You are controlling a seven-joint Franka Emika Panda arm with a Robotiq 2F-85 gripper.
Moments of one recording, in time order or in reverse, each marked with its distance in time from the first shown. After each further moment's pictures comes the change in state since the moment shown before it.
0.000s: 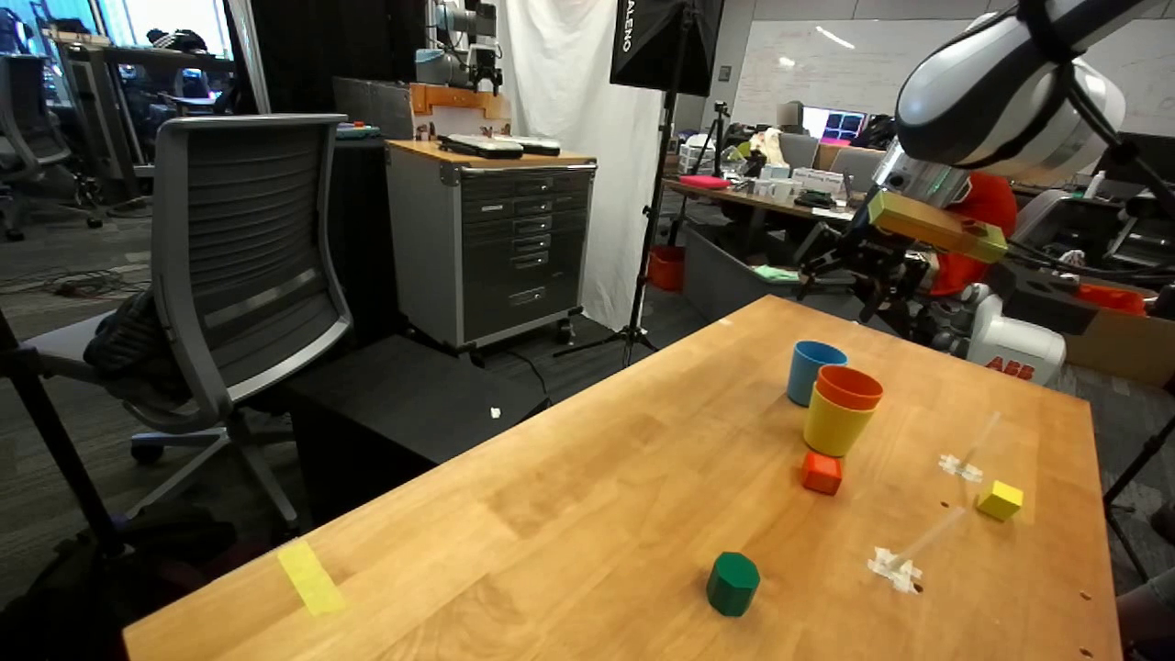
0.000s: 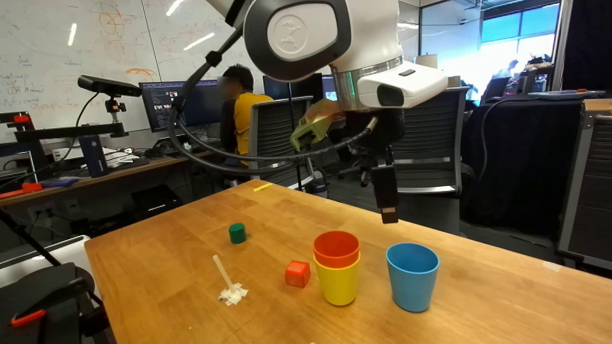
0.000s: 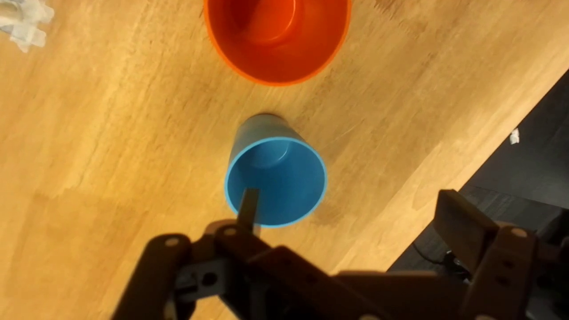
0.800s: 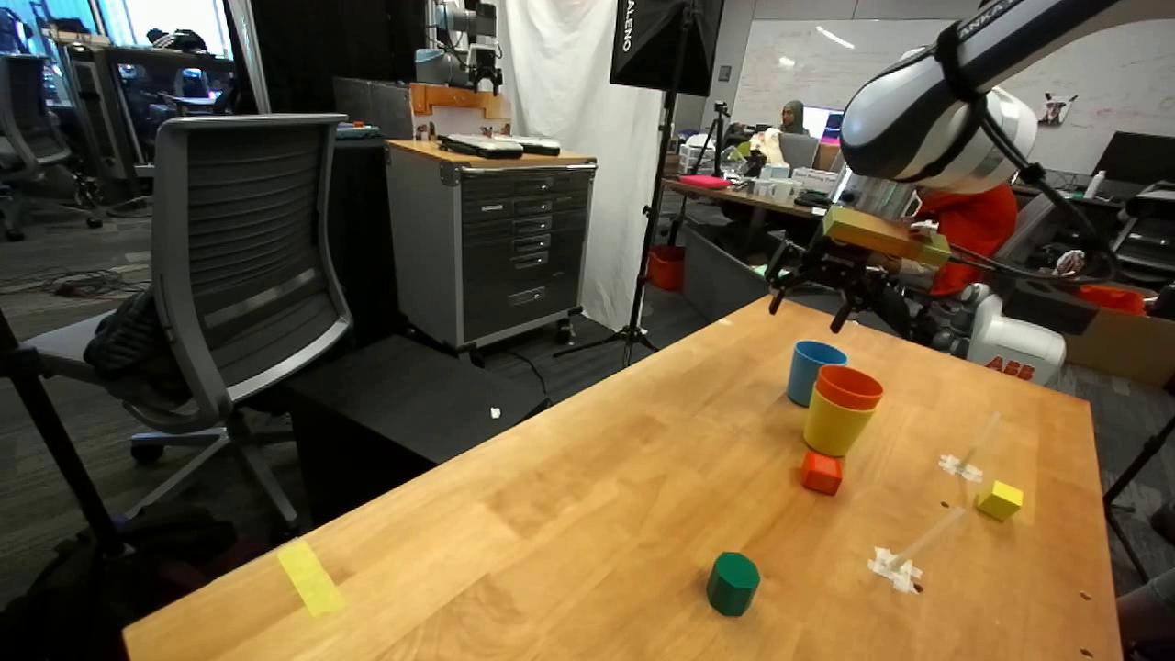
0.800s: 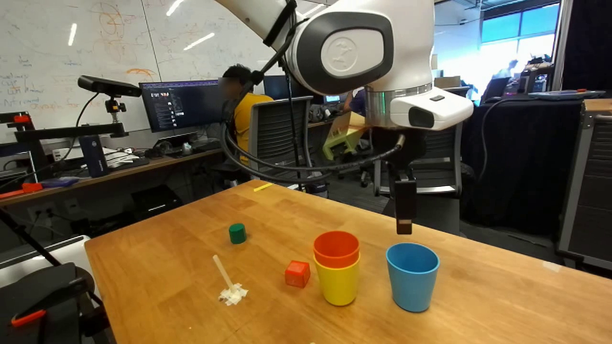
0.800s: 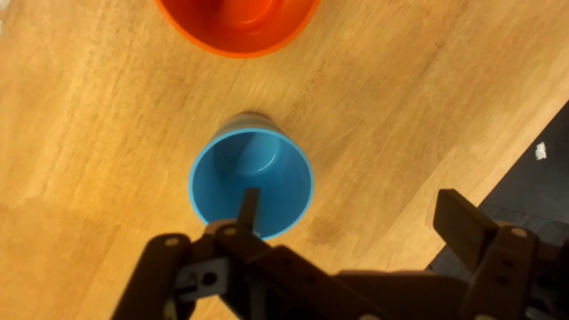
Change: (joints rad) arm -0.008 0.183 -0.002 0.244 -0.001 -0.160 0.044
